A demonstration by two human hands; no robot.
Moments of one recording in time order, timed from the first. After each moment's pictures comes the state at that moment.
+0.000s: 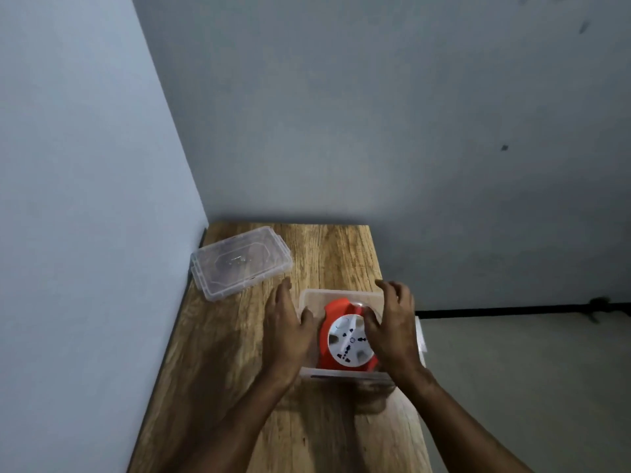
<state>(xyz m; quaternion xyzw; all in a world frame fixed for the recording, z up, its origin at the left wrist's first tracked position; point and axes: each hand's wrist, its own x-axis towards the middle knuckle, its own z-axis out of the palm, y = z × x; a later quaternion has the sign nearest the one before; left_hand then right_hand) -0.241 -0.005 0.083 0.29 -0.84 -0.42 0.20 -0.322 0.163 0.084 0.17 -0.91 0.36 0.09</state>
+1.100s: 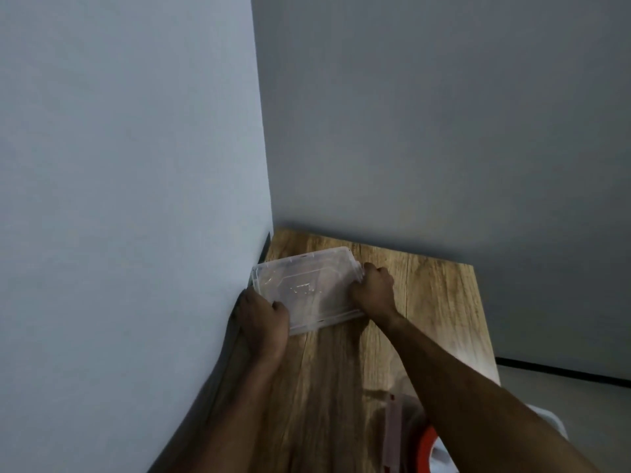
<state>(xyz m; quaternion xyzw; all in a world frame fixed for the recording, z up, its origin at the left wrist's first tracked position) -0.303 -0.227 0.008 0.55 -0.72 -0.37 0.19 -0.474 -0.107 -0.001 0.19 -0.92 0.30 -0.17</state>
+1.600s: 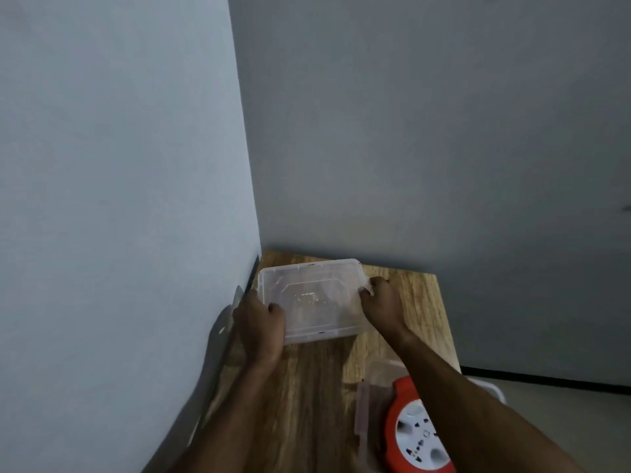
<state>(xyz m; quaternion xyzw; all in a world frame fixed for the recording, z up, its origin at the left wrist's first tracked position) -0.288 -0.186 0.083 0.50 -0.73 -0.39 0.25 -0.456 -0.038 0.057 0.17 -0.91 0.37 -0.08</state>
